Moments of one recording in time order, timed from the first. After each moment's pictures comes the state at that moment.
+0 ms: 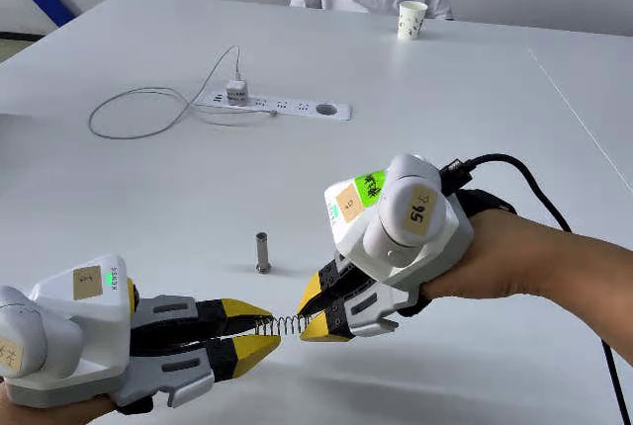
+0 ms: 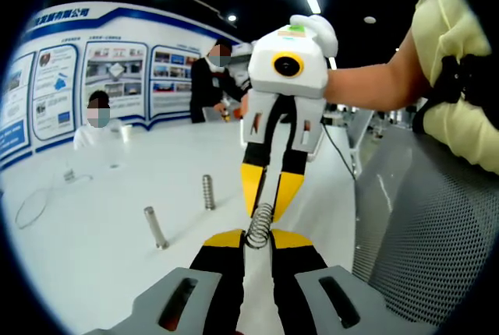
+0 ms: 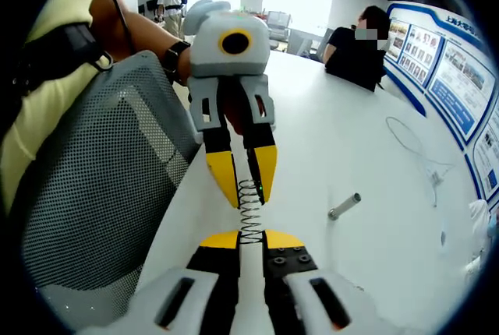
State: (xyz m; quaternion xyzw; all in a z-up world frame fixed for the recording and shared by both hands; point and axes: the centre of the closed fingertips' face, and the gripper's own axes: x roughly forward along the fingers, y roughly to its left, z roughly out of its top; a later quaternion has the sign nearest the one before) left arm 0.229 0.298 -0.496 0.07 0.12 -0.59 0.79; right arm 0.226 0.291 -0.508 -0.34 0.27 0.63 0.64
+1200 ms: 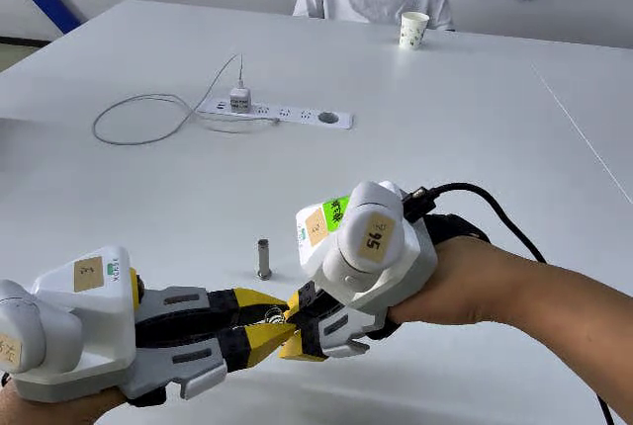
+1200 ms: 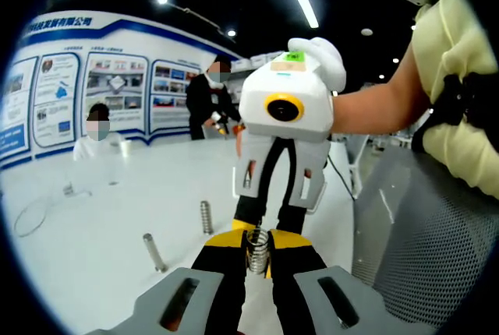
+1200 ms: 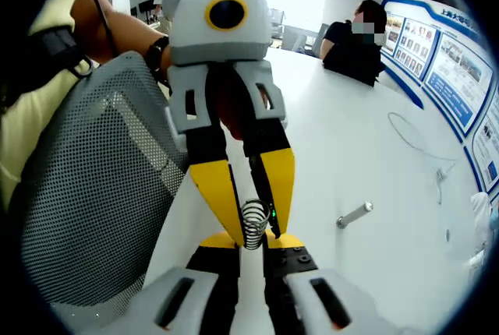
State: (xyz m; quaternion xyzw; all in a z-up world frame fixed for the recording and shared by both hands) left arm 0.229 0.284 -0.470 0.04 0.09 -0.59 0.80; right arm 0.223 0.313 -0.519 -0.33 0.28 0.62 0.65
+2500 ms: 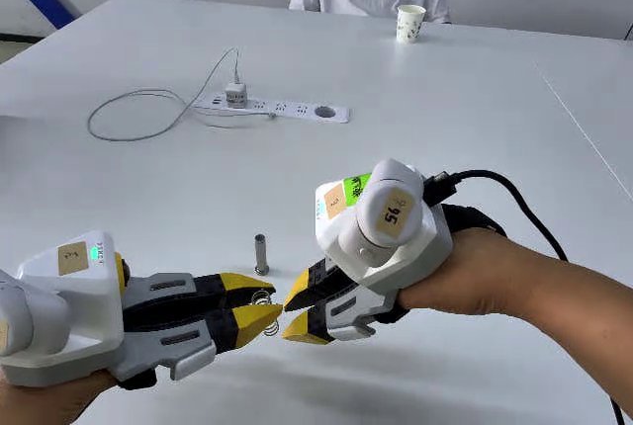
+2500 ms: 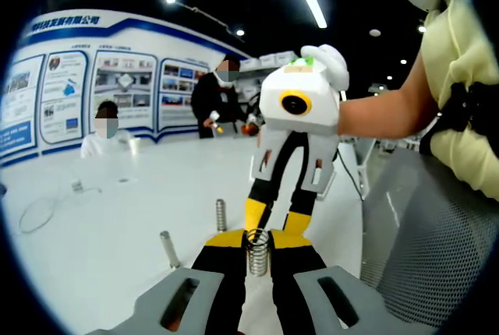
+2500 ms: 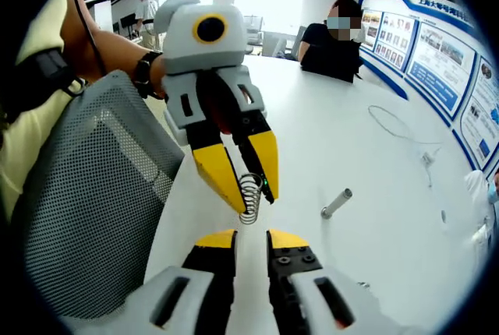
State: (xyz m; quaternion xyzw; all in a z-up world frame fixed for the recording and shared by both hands) left arm 0.243 0.297 -0.467 0.04 0.09 -0.57 0.81; right arm 0.237 0.299 -0.508 -0.29 0.29 0.59 0.69
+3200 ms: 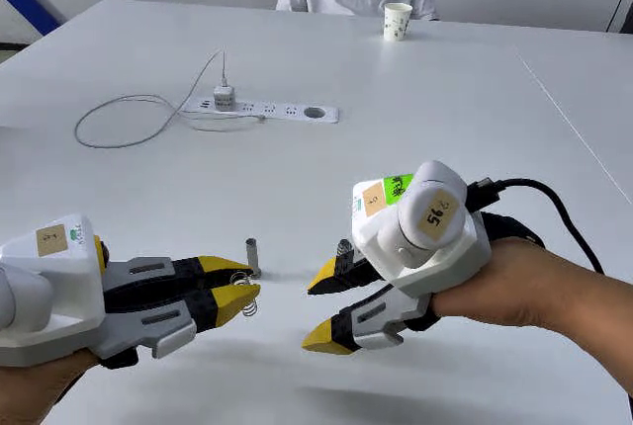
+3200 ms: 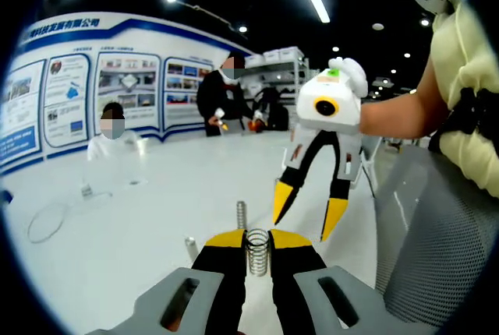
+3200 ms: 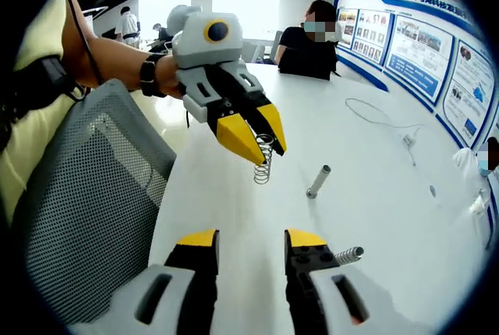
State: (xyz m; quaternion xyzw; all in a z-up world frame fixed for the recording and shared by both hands) left arm 0.271 0.305 -0.462 0.05 0.09 -0.56 0.82; right arm 0.238 0.267 -0.503 -0.26 0.28 0.56 0.74
